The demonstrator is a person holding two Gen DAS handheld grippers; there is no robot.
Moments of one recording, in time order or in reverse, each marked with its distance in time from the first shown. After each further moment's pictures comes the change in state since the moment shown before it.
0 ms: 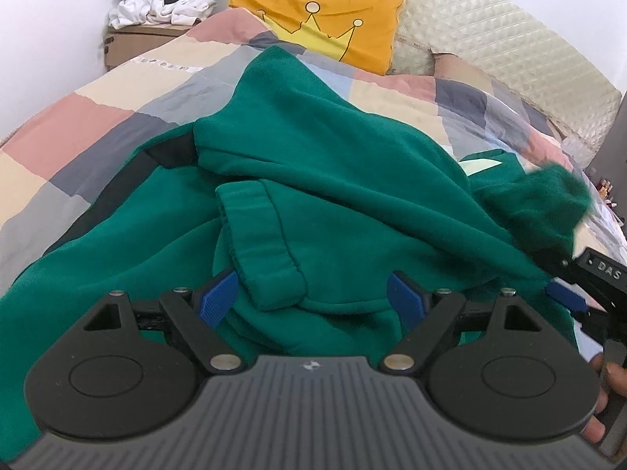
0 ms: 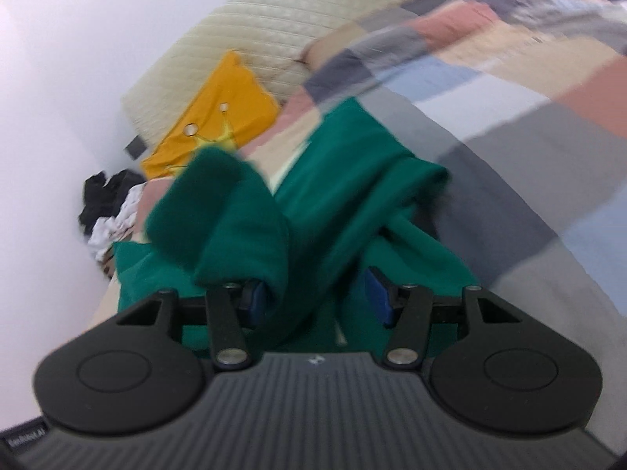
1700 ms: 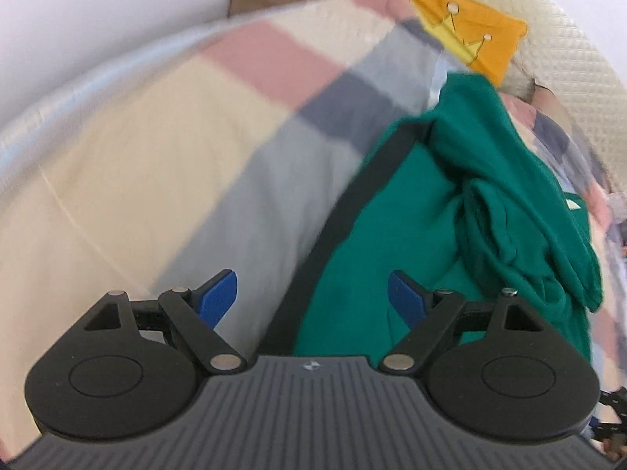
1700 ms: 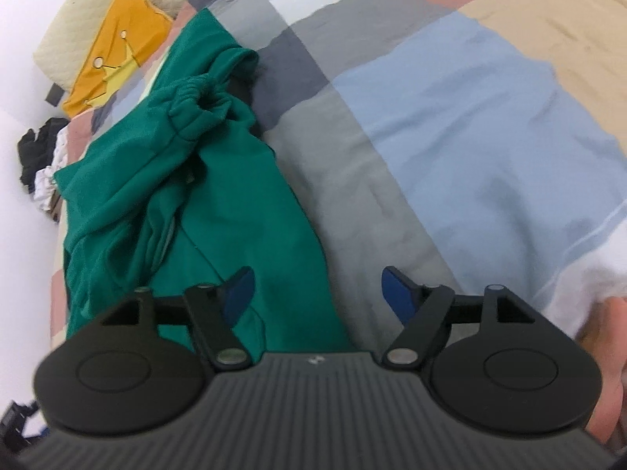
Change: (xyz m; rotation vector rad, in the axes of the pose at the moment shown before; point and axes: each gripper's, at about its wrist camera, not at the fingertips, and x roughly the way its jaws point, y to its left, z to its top) left arm -0.118 0.252 -0.026 -0.304 0.173 0.055; right arm -0.122 -0.087 -0.029 0.154 0.373 -0.223
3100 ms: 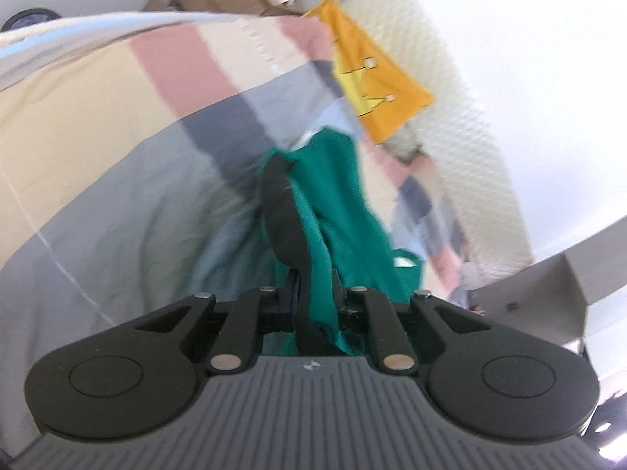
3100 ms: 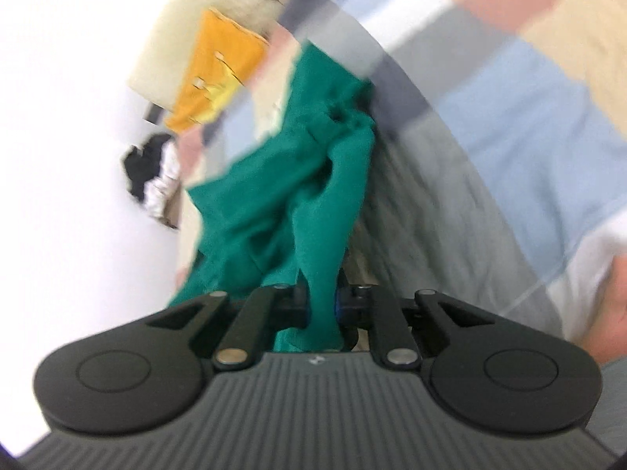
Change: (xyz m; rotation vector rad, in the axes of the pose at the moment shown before) left arm -0.097 -0.039 0.005 -0.253 -0.073 -0.429; right arm -0.119 0.013 0.013 0.041 0.004 0.356
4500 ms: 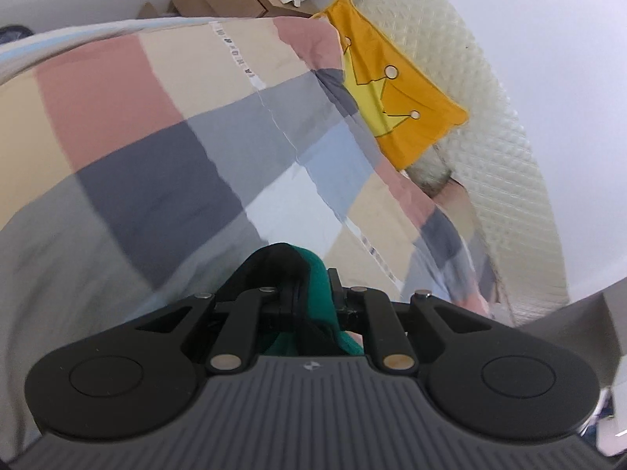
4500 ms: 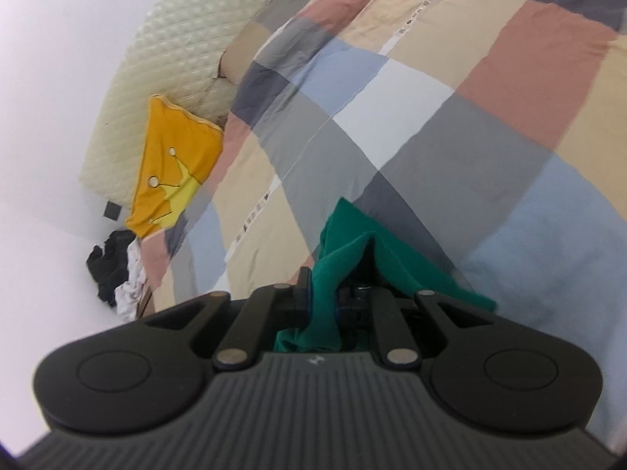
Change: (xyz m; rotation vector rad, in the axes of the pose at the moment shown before) left arm 0.199 -0.097 0.110 -0.031 -0.026 0.150; right arm 0.112 0.006 0.162 0.143 -0.170 -0.124
